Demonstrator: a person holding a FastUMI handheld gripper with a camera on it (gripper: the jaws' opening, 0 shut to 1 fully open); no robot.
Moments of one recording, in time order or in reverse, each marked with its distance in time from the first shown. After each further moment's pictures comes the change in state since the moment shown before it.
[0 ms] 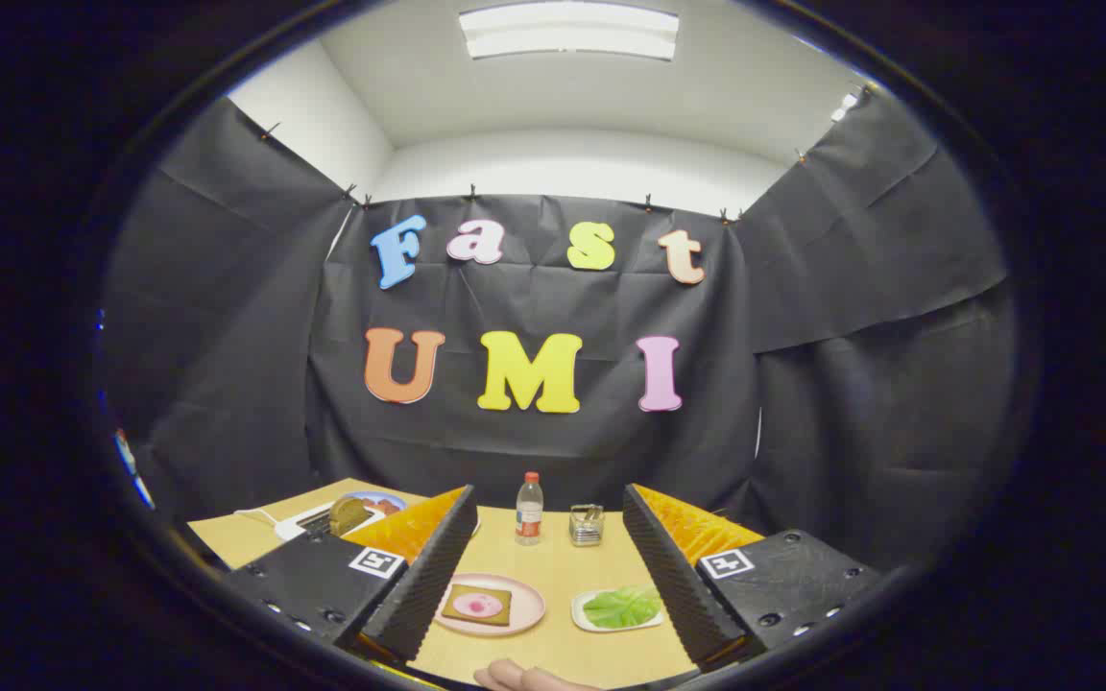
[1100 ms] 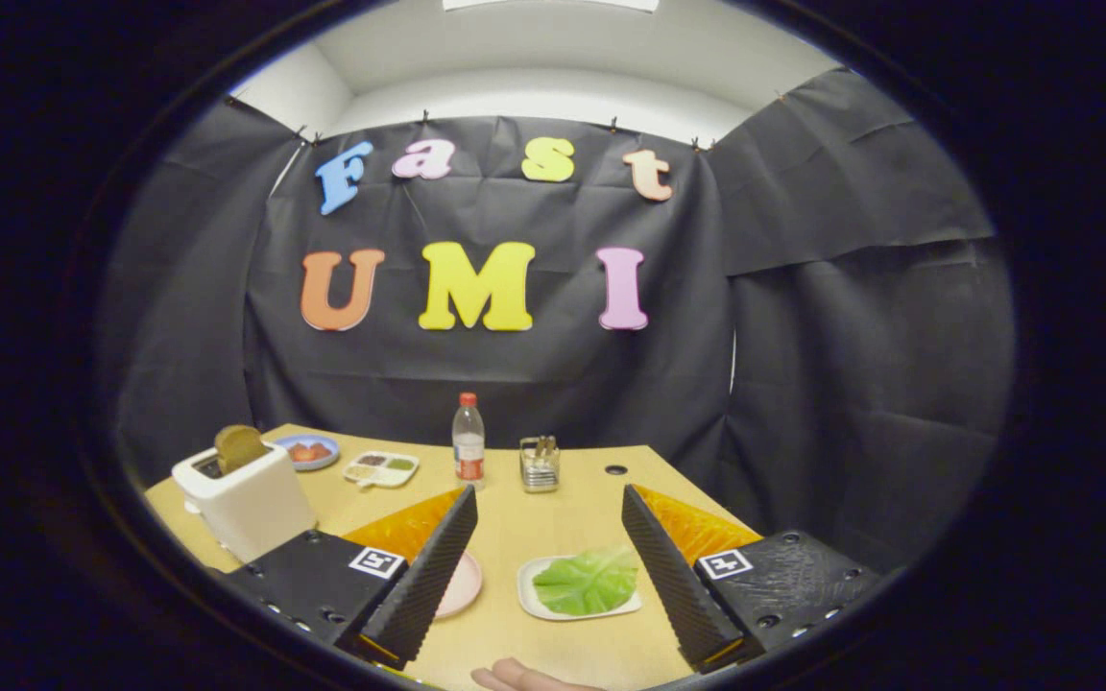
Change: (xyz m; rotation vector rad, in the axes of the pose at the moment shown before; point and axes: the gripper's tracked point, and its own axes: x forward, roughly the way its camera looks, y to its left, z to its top) arm 0.123 -0.082 -0.143 -0.017 0.234 -0.128
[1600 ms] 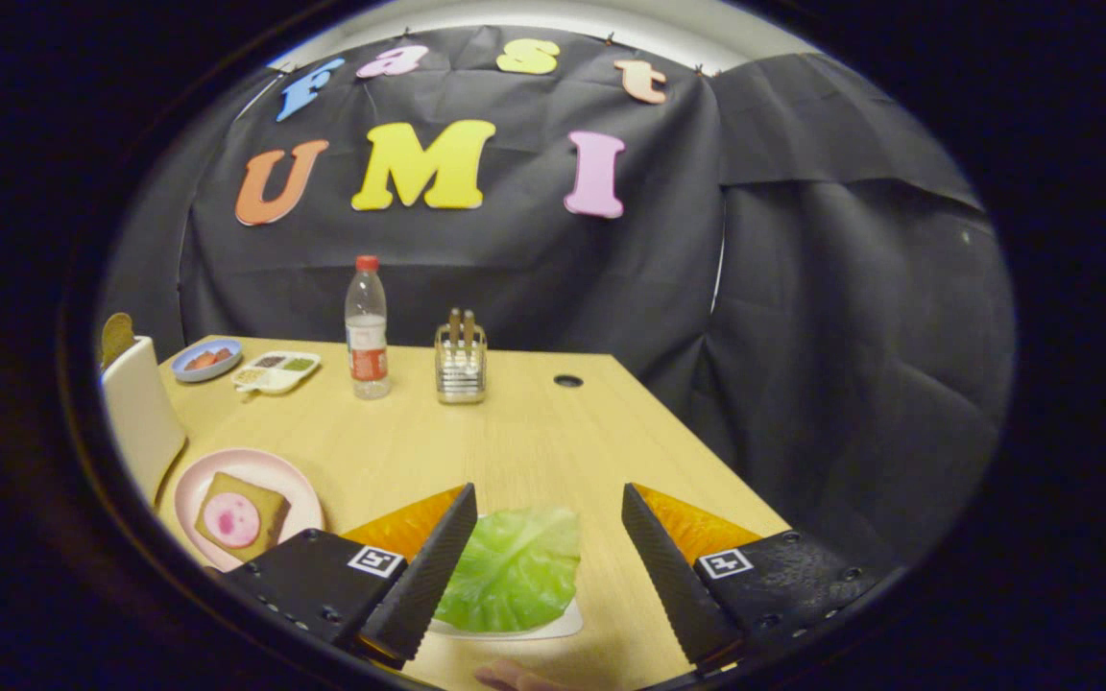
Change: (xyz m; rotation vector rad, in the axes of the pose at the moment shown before) arm 0.131 -0.073 -0.126 -0.011 0.311 -0.112
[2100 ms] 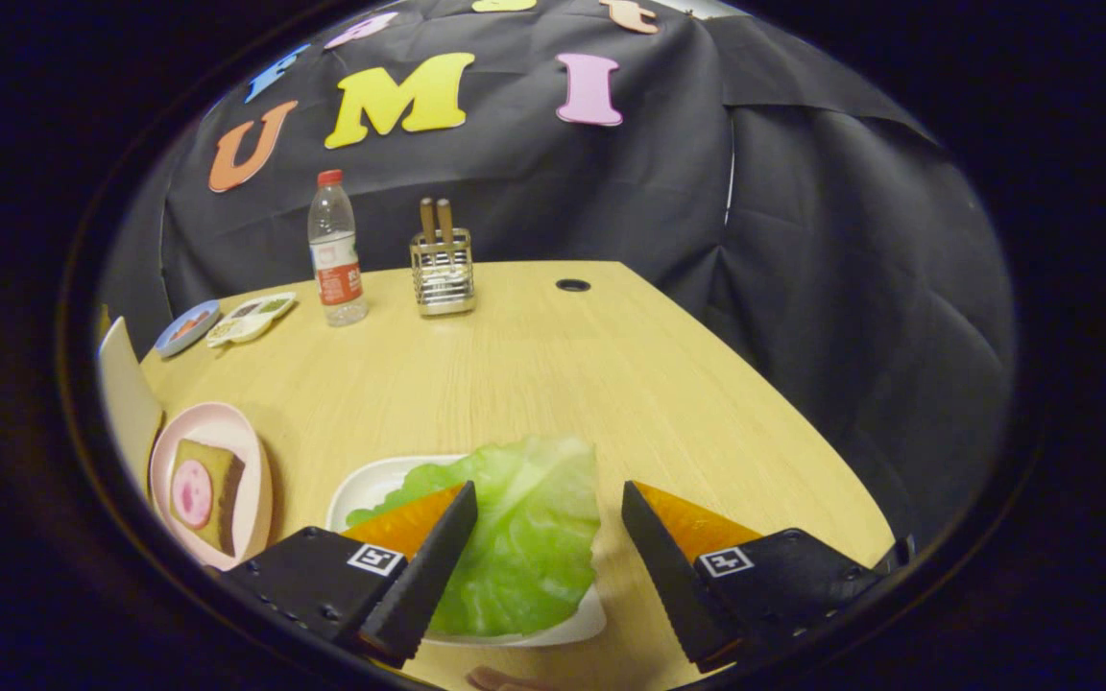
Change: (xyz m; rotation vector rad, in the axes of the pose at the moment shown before) arm 0.039 0.007 -0.051 0.036 0.195 0.031
